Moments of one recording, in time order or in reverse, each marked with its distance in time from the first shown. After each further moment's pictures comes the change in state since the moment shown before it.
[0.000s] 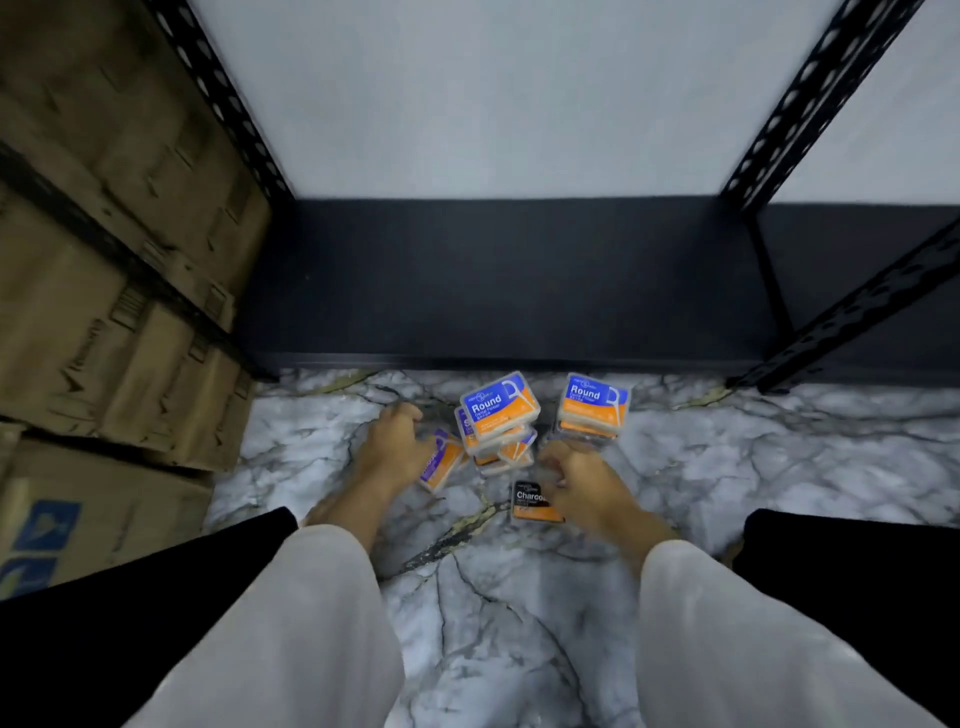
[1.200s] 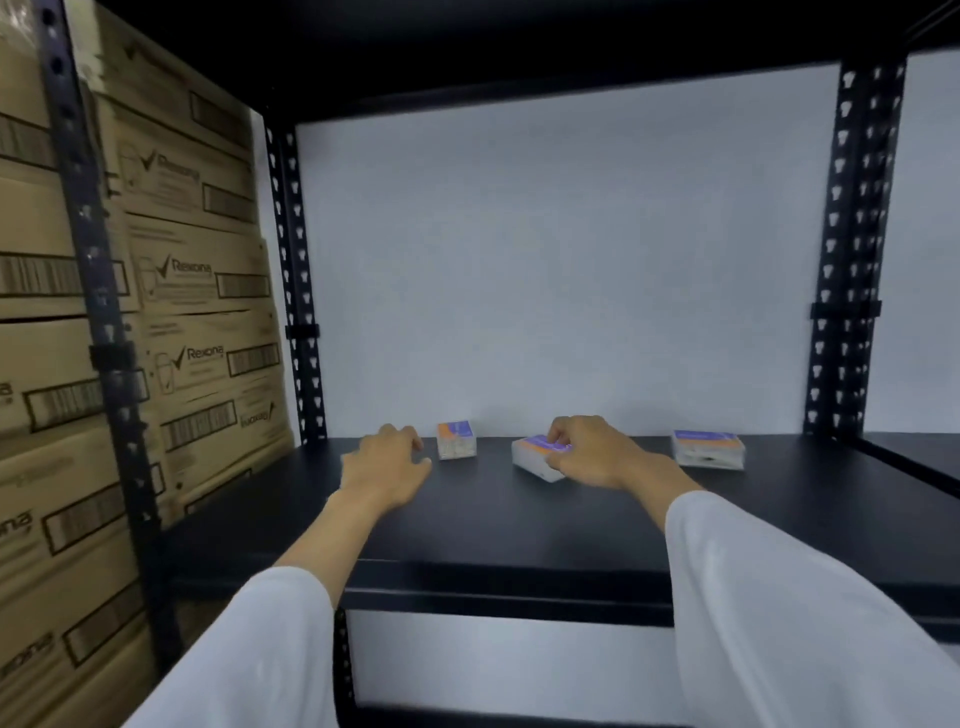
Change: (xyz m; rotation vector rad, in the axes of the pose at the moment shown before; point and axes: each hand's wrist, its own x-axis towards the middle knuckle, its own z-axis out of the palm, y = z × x) left_hand -0.029 0.262 -0.510 0.214 0.740 0.433; right_hand 0.052 -0.337 -0.509 -0.210 0.557 -0.374
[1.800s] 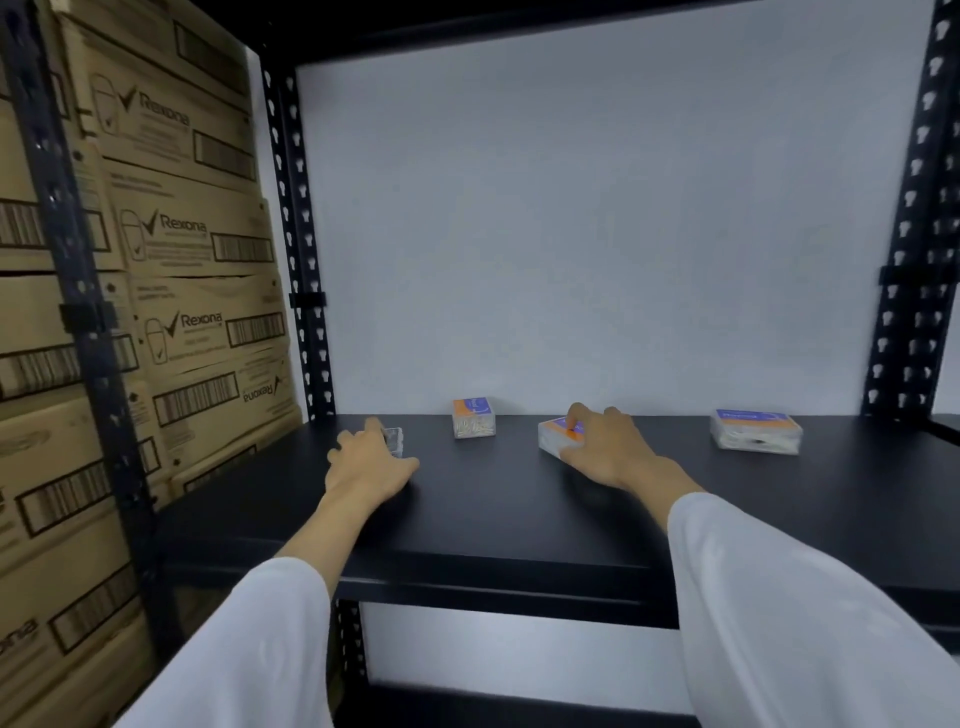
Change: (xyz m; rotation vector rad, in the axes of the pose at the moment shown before) left_hand 0.026 -0.045 0.044 -0.160 0.036 -0.339; right_hand 0.040 0.016 0.051 -0.055 0.073 0.085
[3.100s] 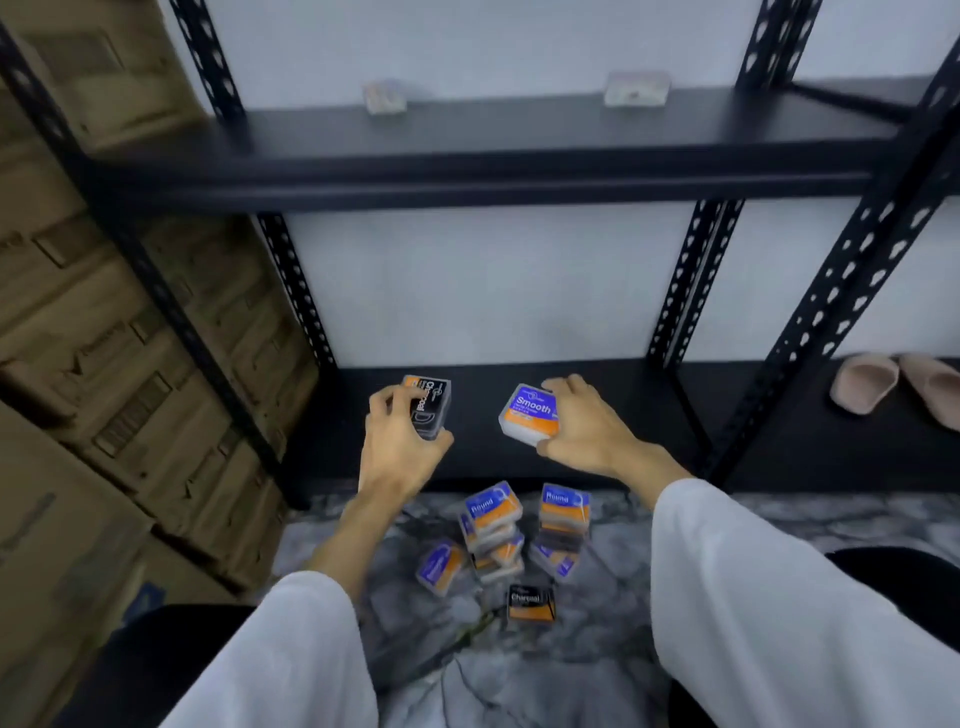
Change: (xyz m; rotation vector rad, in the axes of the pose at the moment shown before) left_hand -0.377 -0.100 0.135 -0.295 -0.208 0.119; right_hand -0.382 0.070 0.124 0.136 -0.291 0.114
